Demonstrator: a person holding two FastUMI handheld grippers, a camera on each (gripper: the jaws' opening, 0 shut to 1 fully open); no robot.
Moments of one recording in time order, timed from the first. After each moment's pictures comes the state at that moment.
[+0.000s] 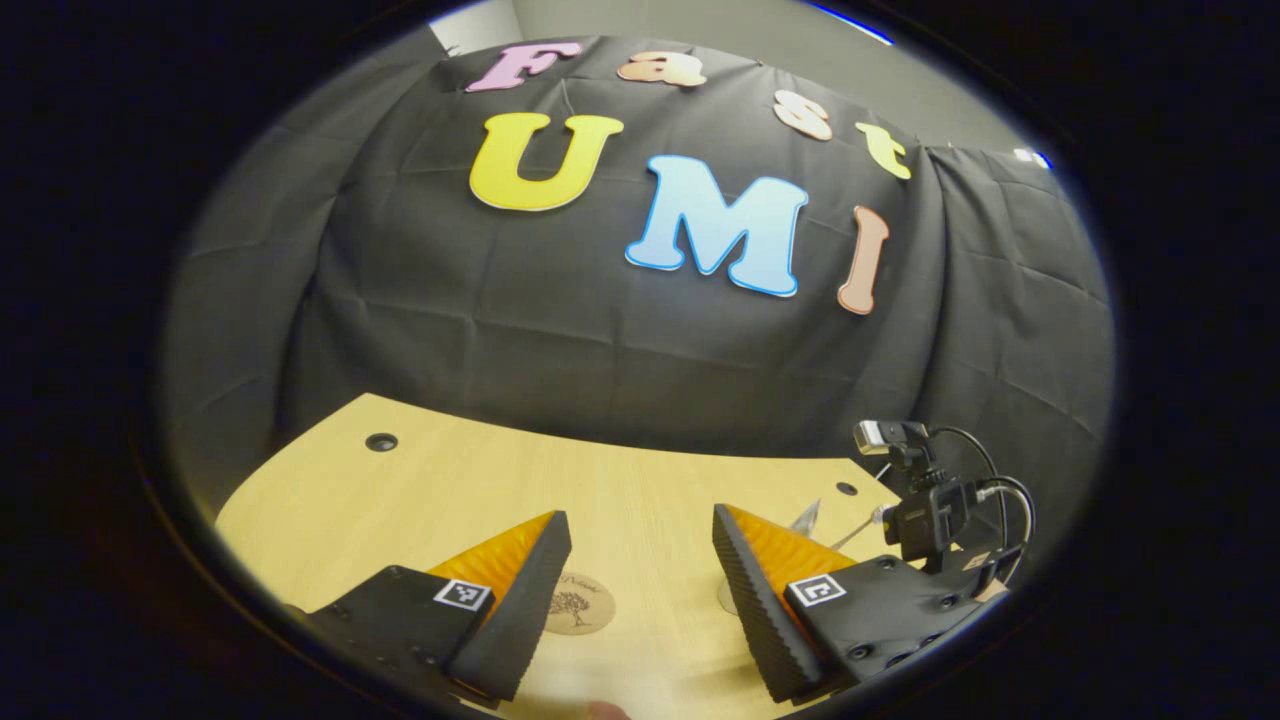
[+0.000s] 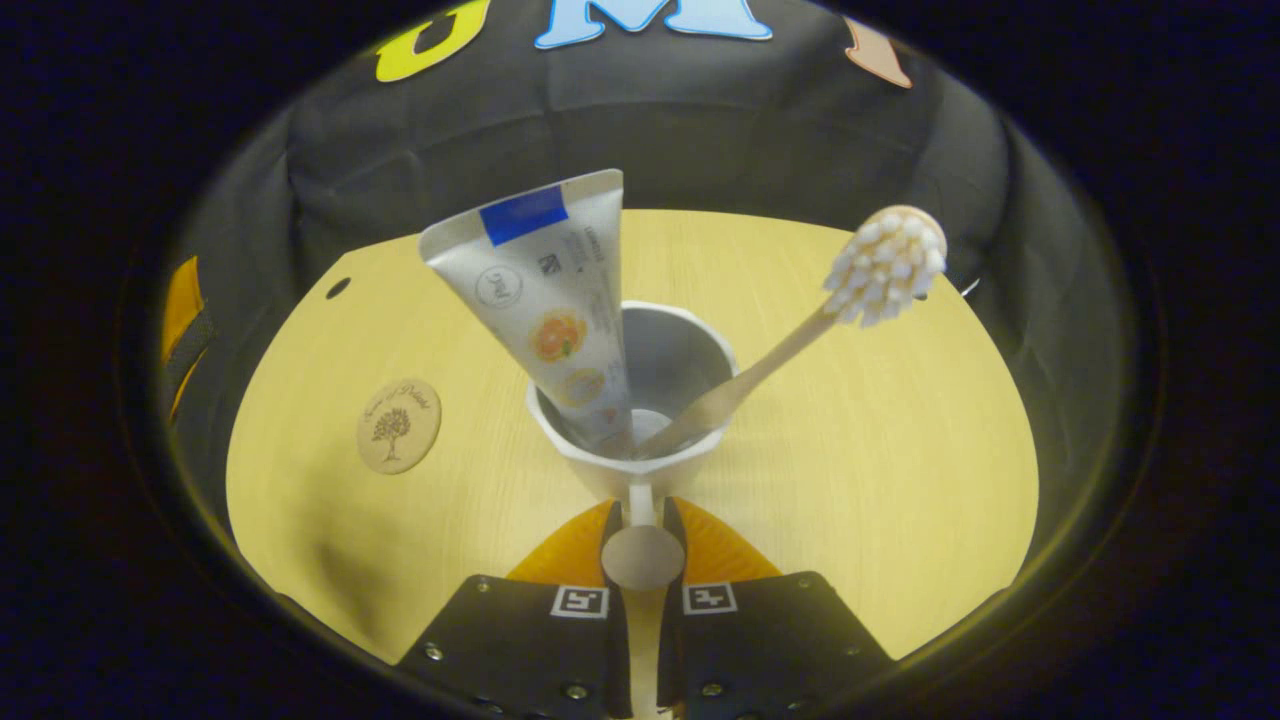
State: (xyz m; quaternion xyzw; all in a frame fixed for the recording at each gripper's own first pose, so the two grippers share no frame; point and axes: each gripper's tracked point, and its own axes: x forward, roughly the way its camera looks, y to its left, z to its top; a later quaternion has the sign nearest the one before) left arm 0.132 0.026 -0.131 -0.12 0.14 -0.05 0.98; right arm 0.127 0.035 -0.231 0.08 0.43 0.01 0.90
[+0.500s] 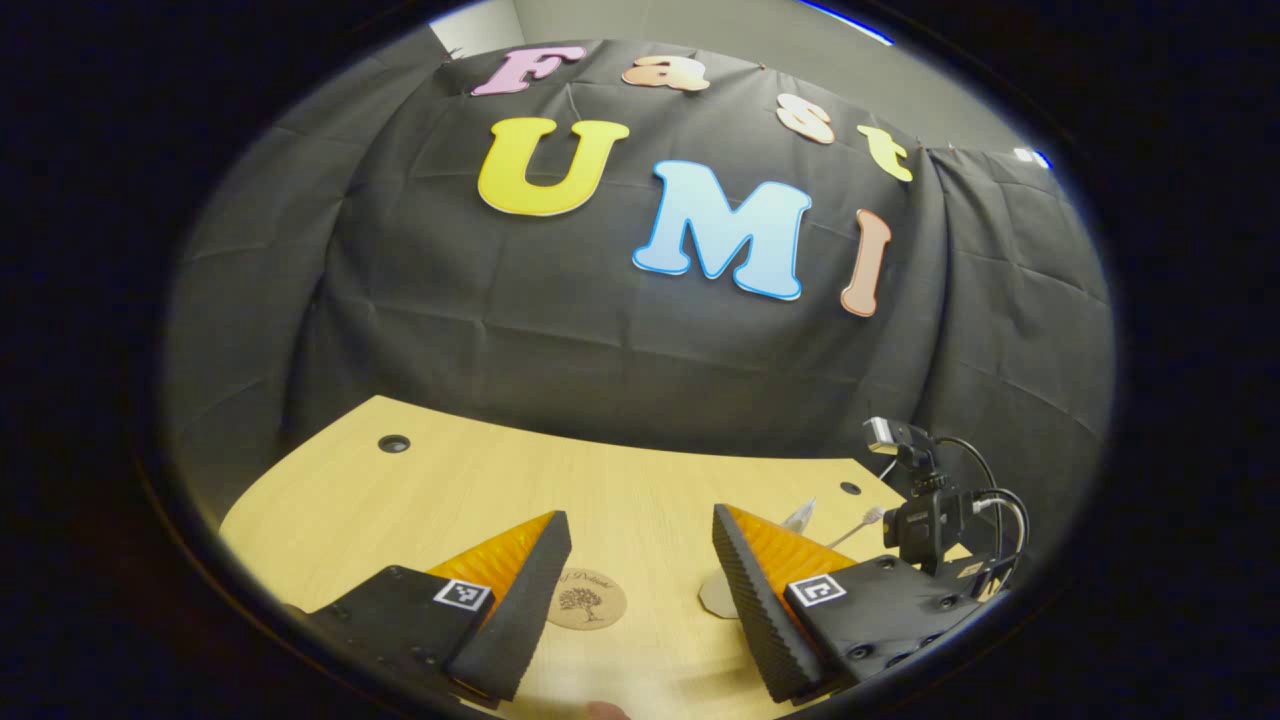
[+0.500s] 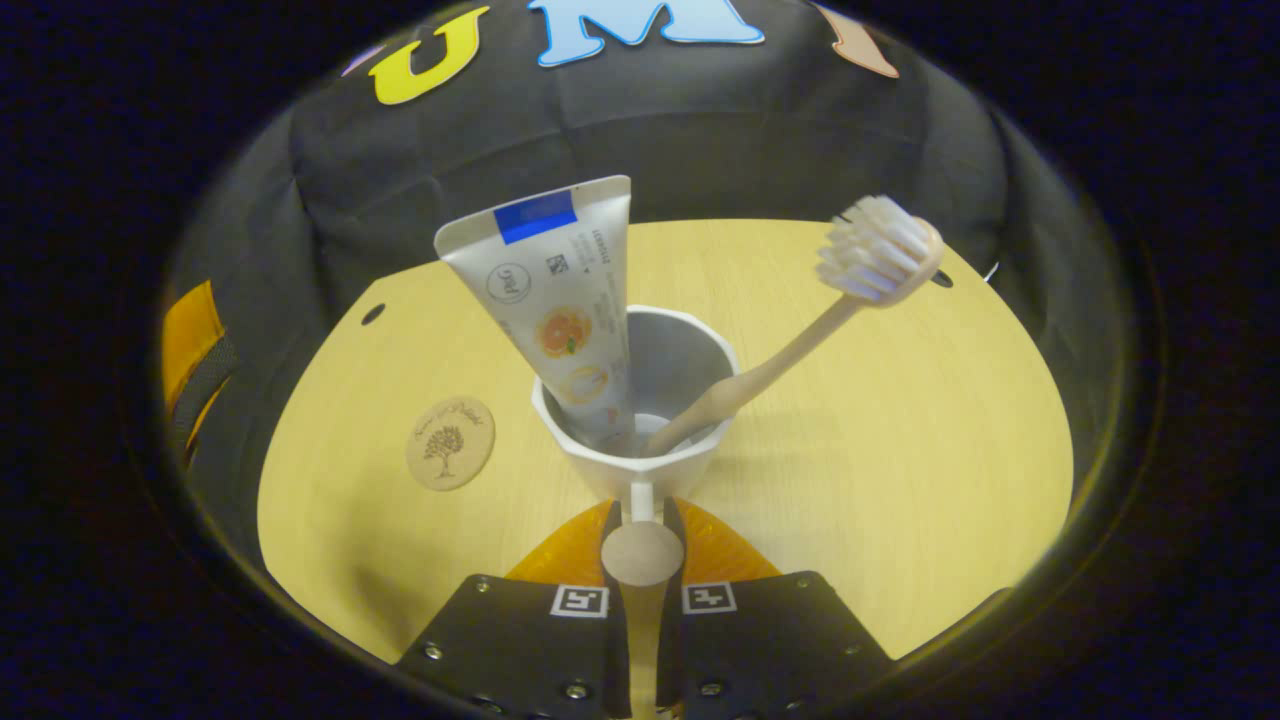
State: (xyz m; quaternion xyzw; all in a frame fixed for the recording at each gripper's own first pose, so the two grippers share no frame) left arm 0.118 0.043 -0.128 -0.11 0.14 -0.04 0.98; right arm 0.128 0.076 -0.221 0.14 0.39 0.05 0.91
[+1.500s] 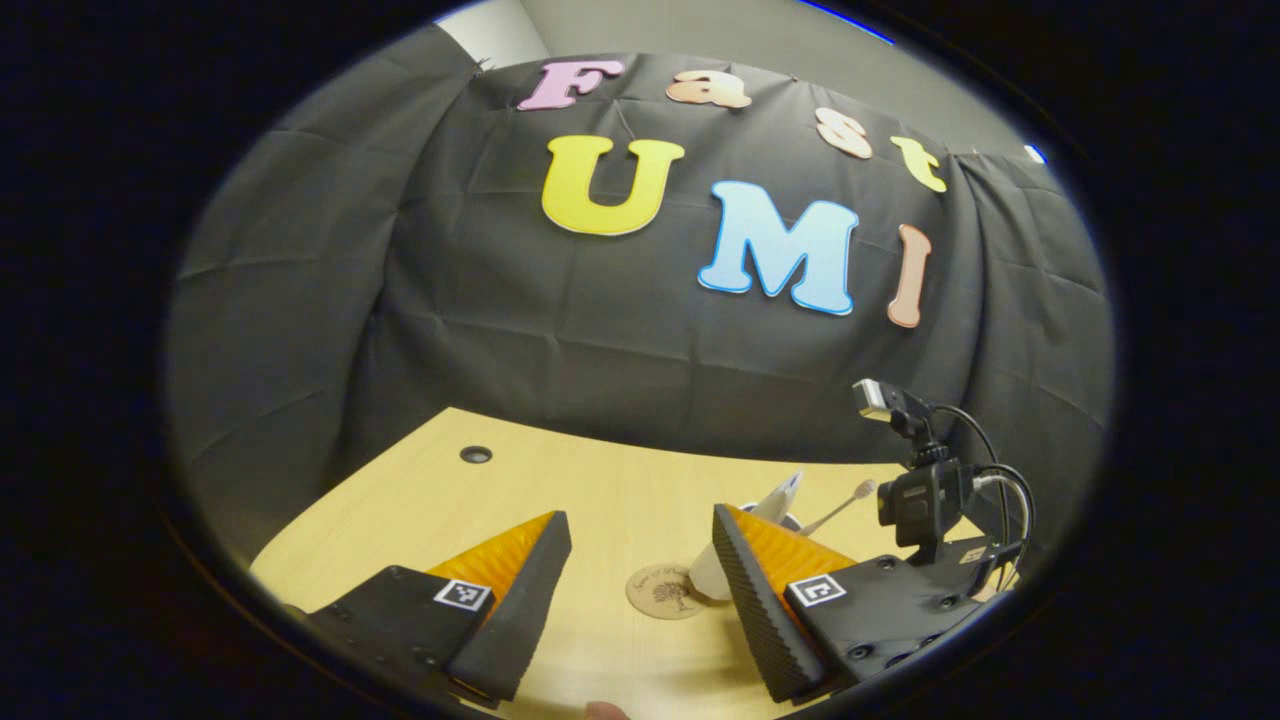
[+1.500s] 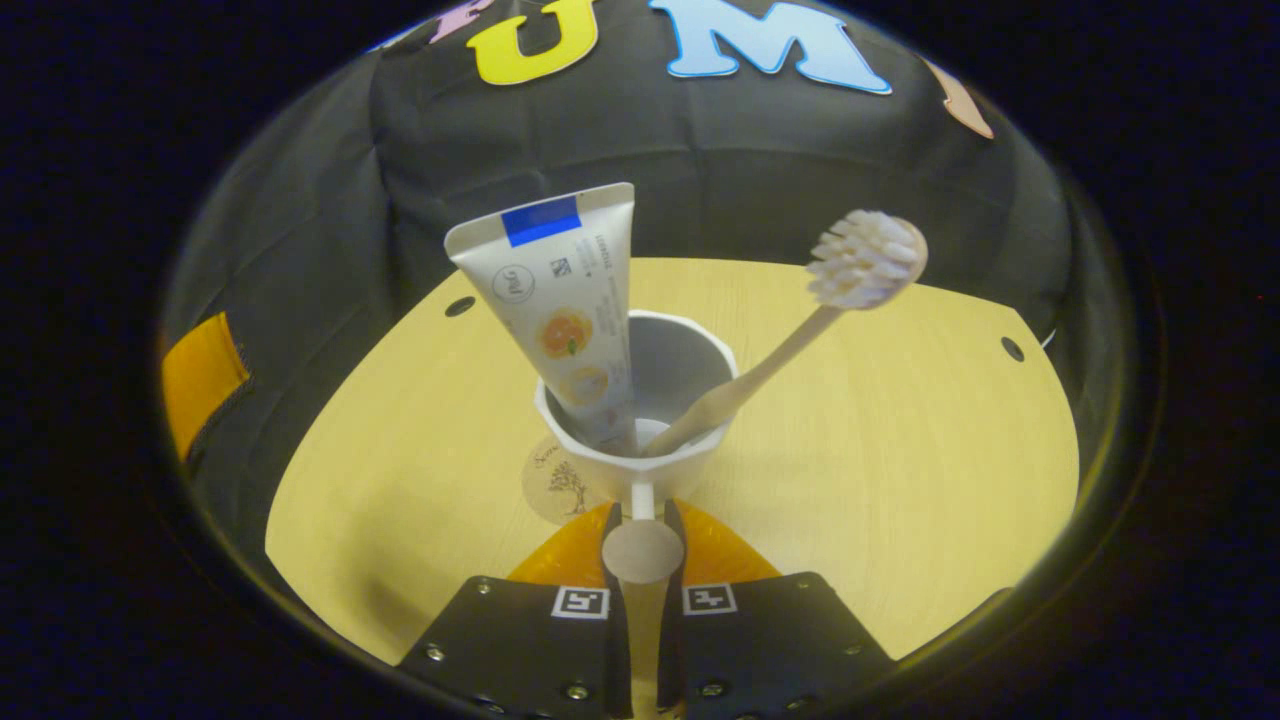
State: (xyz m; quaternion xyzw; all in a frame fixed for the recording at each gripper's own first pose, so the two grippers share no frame) left arm 0.079 0.135 -0.116 -0.10 0.13 0.03 0.99; right arm 0.163 0.150 -0.175 0.08 0.36 0.13 0.92
